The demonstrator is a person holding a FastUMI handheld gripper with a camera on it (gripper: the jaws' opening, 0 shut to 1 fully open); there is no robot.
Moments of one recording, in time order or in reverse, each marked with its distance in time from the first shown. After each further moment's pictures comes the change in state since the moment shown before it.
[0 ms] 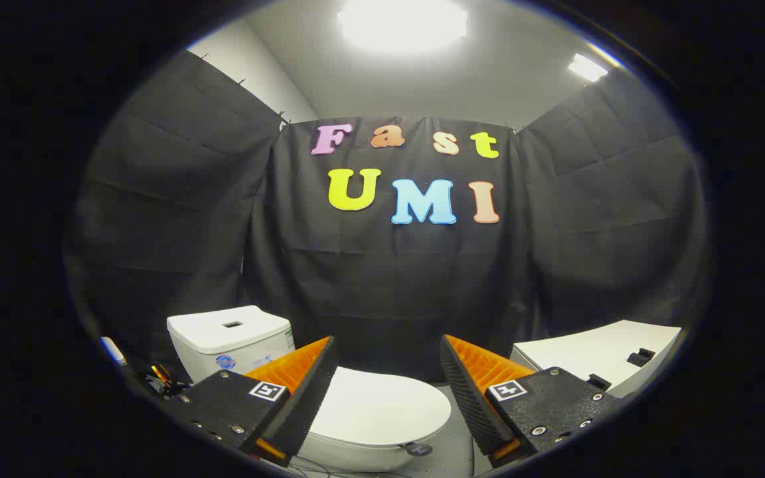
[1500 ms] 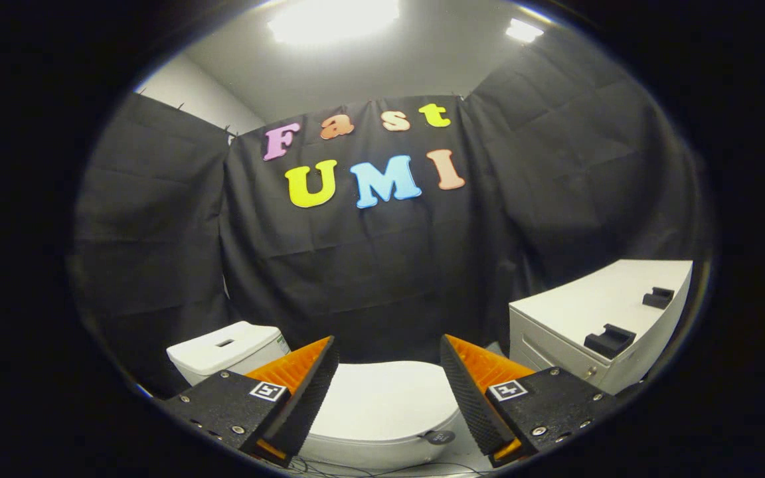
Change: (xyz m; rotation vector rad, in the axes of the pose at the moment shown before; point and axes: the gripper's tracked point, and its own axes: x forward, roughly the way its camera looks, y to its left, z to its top) arm 0.018 -0.045 -0.053 0.284 0.095 -0.128
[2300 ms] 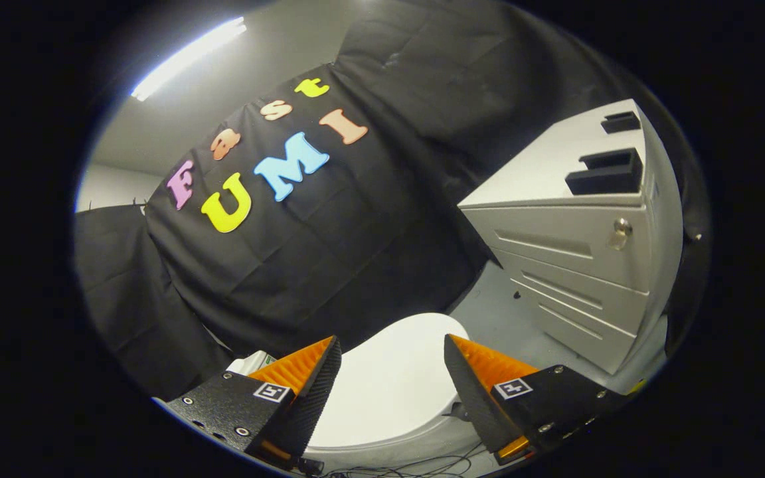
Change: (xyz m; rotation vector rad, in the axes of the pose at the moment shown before) arm 0.044 -0.067 -0.116 0.496 0.143 -0.167
